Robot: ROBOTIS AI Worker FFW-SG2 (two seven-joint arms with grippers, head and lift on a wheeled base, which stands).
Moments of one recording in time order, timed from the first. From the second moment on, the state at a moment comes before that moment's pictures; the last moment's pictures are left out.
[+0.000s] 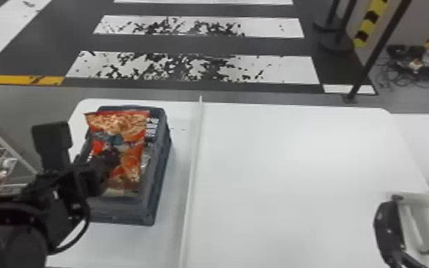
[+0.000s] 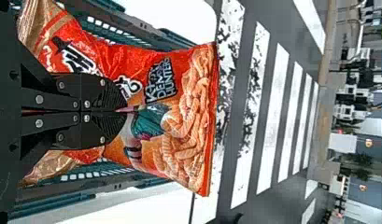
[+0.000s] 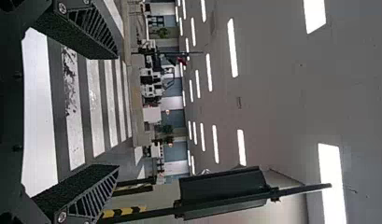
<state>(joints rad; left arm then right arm) 0.33 0.15 0.16 -2.19 0.32 0.91 0.07 0.82 -0.17 -0.02 -1.76 -0.29 -0.89 0.06</state>
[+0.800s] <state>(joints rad) 0.51 0.16 0.01 -2.47 0.21 0.69 0.09 0.81 -0.17 -0.02 -1.72 -0.31 -1.04 0.07</state>
